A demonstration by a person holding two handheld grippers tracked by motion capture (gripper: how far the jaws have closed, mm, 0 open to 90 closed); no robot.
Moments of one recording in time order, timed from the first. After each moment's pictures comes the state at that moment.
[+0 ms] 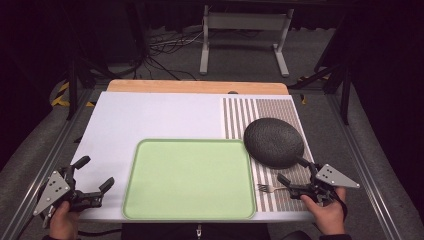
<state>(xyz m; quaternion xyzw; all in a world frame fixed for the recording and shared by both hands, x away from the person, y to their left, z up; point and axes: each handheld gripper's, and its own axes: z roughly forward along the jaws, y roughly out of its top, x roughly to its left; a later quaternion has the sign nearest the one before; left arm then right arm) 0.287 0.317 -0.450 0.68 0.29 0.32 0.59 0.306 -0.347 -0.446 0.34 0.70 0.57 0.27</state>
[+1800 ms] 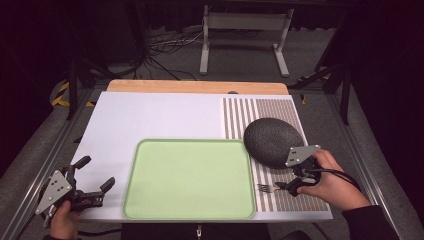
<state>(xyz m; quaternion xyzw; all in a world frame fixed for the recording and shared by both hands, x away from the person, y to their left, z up) 0.288 0.316 -0.451 0.69 0.30 0.32 0.58 0.347 -0.307 -0.383 0.19 0.94 0.23 0.15</state>
